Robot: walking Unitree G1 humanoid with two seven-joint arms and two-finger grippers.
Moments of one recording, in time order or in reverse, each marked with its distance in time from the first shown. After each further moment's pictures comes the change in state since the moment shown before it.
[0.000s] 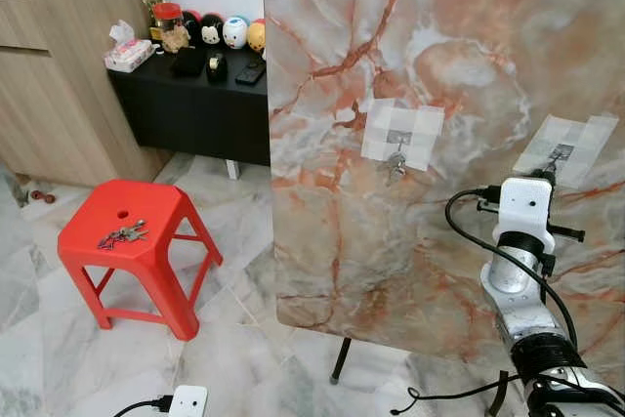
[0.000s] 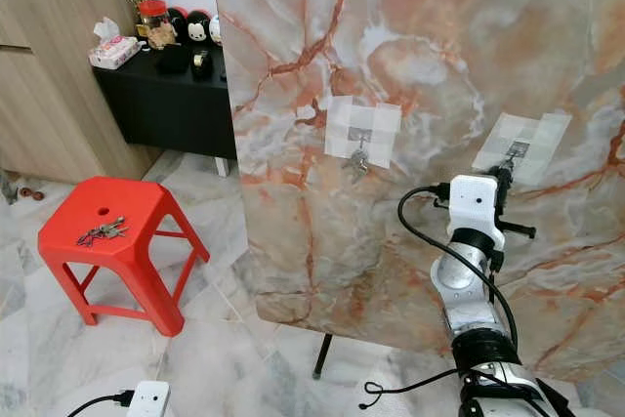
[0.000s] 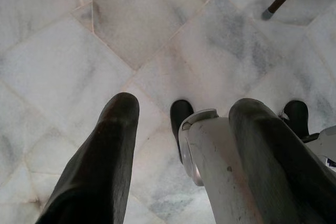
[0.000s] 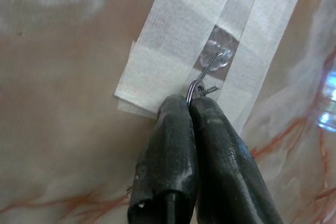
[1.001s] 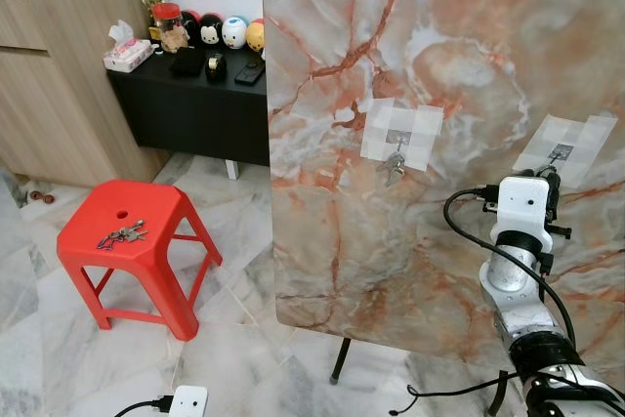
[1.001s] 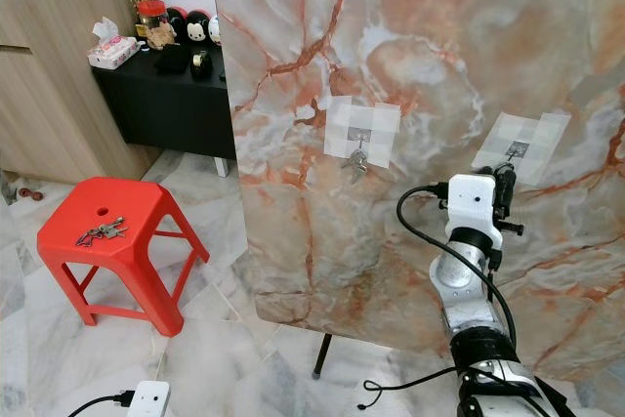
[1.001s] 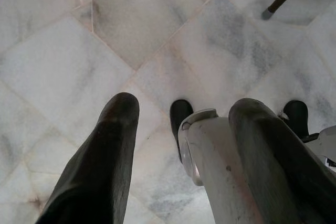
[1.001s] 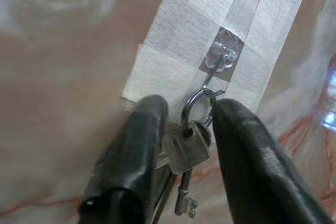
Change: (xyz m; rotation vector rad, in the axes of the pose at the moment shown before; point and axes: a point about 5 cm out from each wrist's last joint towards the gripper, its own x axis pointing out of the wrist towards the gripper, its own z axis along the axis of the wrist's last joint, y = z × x) left arm 0.000 0.000 0.000 -0.001 0.002 0.001; right arm -0.005 0.003 0.000 0.014 -0.008 0.017
